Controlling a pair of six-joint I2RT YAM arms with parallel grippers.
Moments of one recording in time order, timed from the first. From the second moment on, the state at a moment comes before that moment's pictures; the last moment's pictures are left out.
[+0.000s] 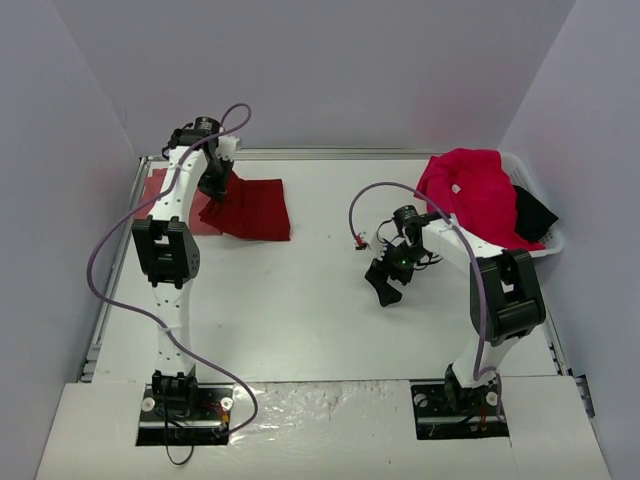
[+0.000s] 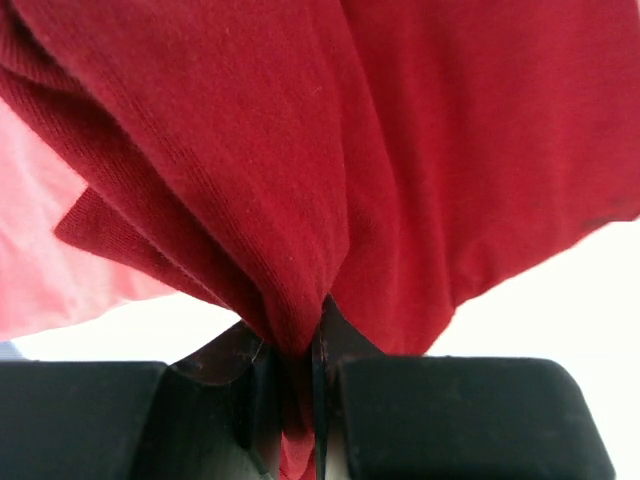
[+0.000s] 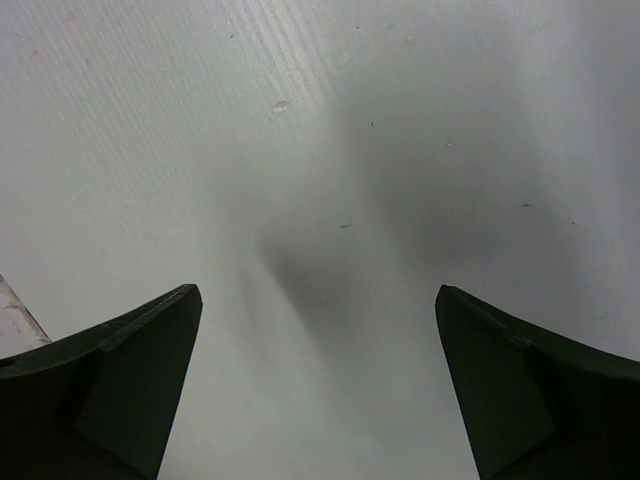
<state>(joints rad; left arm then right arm) -0.08 2.30 2.38 -1.23 0.09 0.18 0.29 1.71 1.08 -0.85 -0.47 -0.80</state>
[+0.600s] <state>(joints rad) -0.08 2.34 2.41 -1.25 -0.09 0.30 0.30 1.76 1.08 -0.84 -0.44 -0.79</state>
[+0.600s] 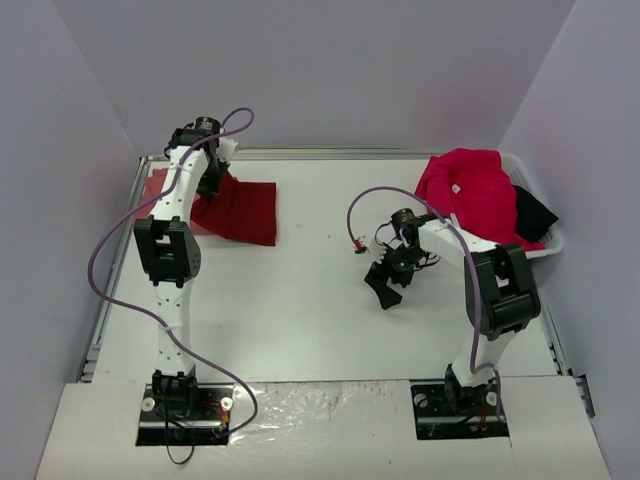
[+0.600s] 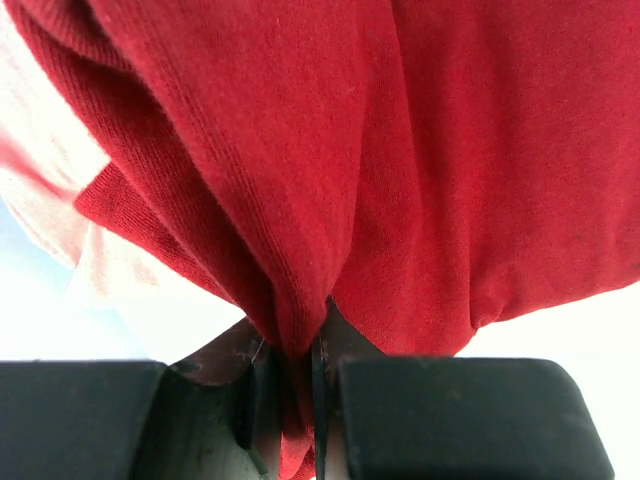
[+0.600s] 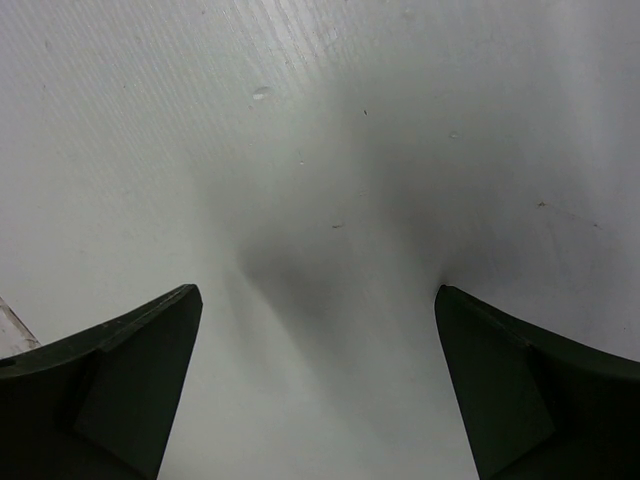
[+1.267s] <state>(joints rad) -0.08 2.29 2.54 -1.29 -0.13 0.29 0.32 1.76 1.08 -0.84 -0.40 -0.79</state>
